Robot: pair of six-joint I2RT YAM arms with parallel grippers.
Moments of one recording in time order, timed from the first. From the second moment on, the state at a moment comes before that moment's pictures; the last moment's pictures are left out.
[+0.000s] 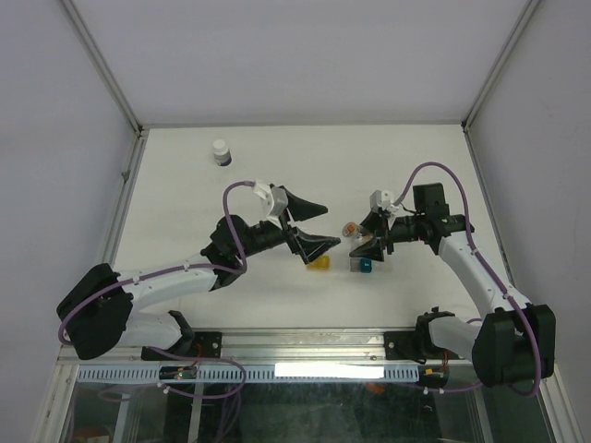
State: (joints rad) left arm -0.92 1.27 0.60 0.97 0.26 -0.40; right arm 0.17 1.13 0.78 -0.59 -1.24 -0.83
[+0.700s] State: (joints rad) left arm -0.87 1.58 0.87 0.80 0.82 0.05; right arm 0.17 1.13 0.78 -0.68 -1.27 -0.96
